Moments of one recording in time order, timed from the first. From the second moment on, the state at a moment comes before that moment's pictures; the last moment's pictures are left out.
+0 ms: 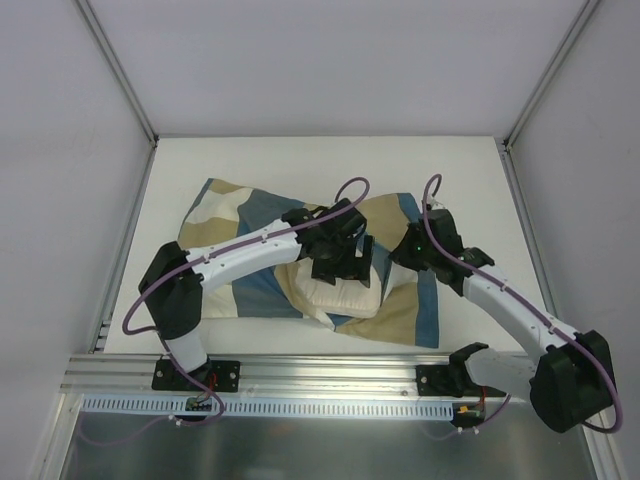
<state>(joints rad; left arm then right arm) -0.96 1.72 1.41 -0.78 0.12 -0.81 0.46 1.15 0.74 -0.38 0.01 0.67</state>
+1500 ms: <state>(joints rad) -1.00 1.88 1.51 -0.82 0.05 -0.73 0.31 1.07 0.74 -0.39 -0.13 0.72</state>
